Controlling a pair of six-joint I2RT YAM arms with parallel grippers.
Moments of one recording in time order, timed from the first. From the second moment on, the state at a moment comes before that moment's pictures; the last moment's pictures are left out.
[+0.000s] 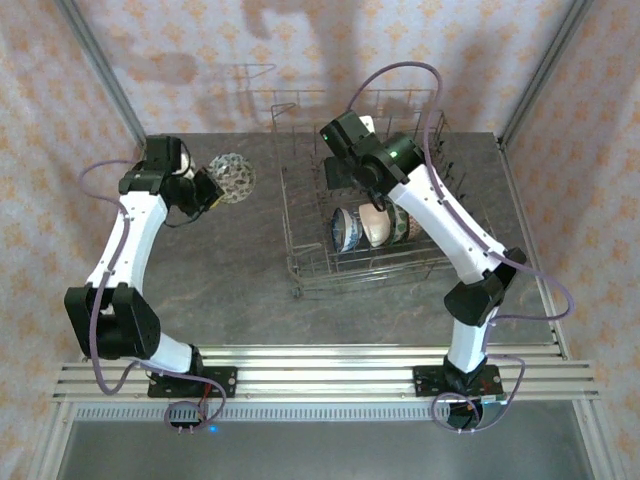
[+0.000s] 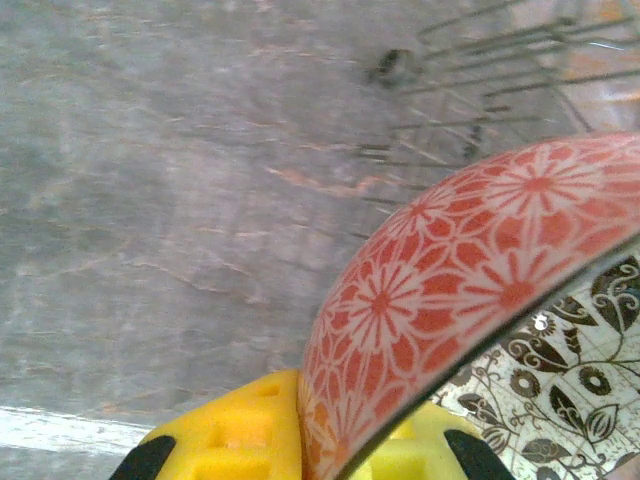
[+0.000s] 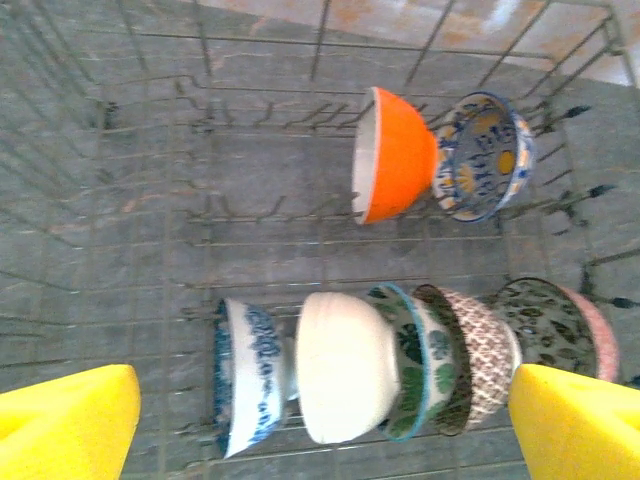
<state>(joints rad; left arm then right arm) 0.07 1.47 1.41 -0.88 0.37 -0.75 0.74 1.83 2.20 -1.33 0.46 0.44</state>
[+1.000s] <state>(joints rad) -0.31 1.47 1.65 -0.95 0.23 -0.76 0.81 1.83 2.20 -1.14 0.25 0.53</state>
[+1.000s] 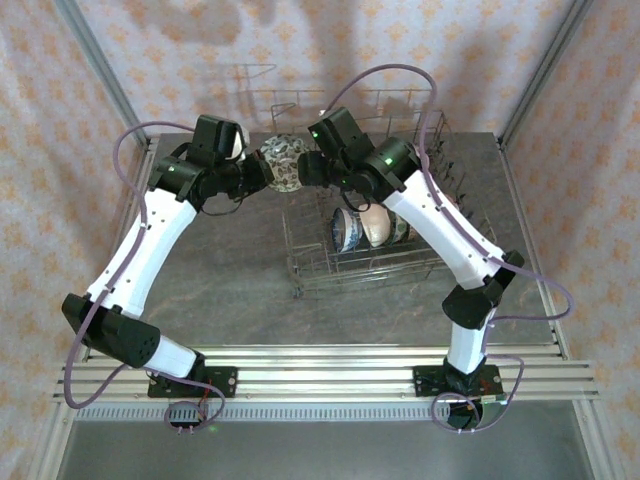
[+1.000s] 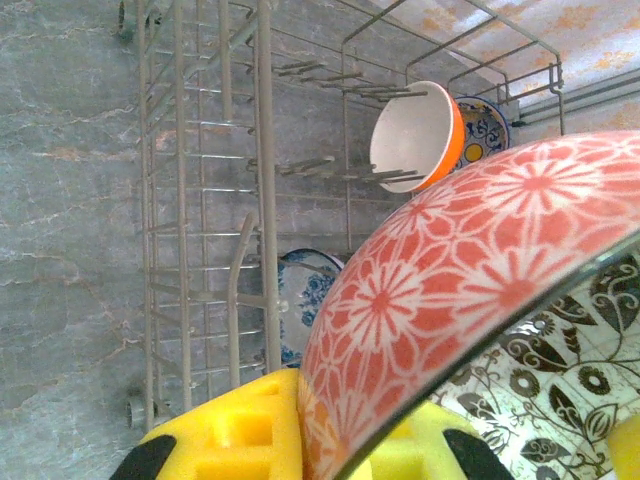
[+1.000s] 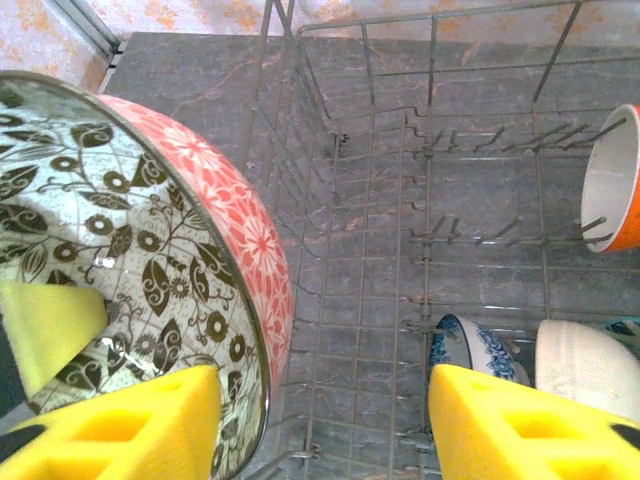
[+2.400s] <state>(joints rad) -0.37 1.47 1.68 -0.94 0.12 -0.78 0.80 1.83 2.19 -1.20 0.55 0.65</state>
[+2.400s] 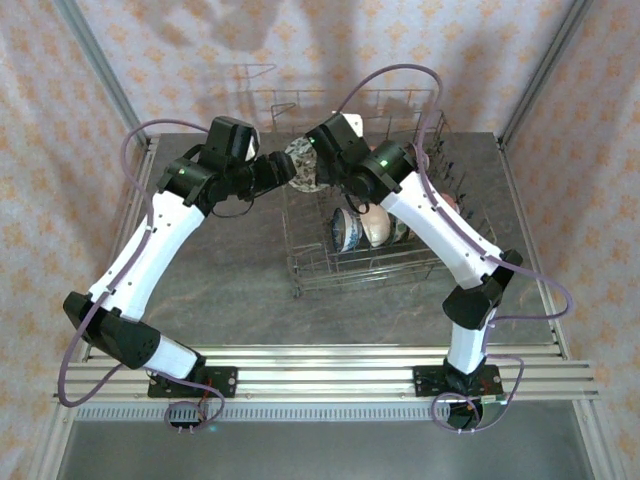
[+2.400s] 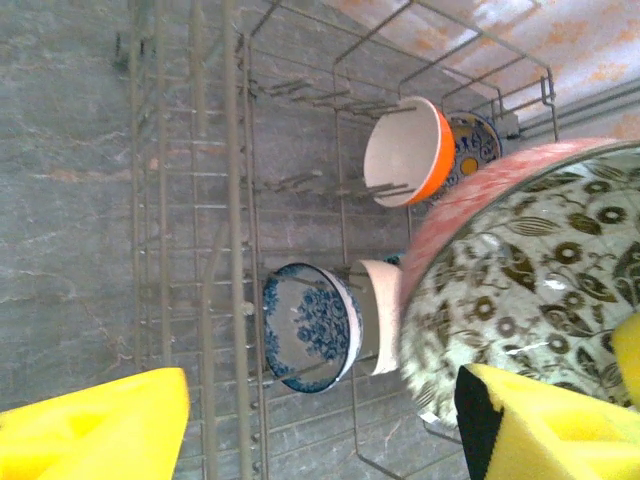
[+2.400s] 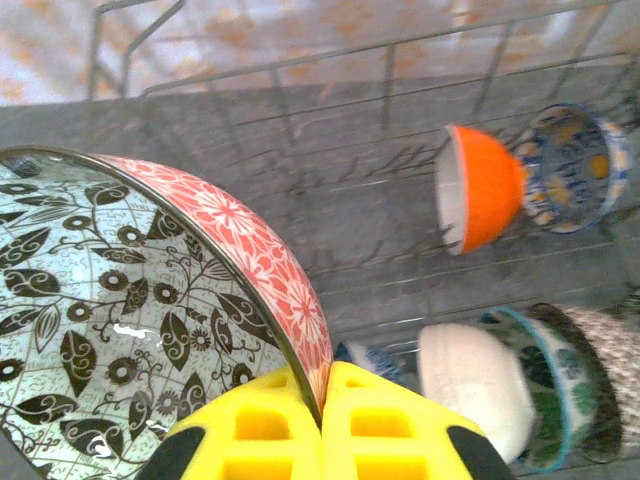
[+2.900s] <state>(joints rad) -0.26 1.44 1.42 -0.87 0.17 -0.71 0.73 2.15 2.42 -1.36 0.95 0.79</state>
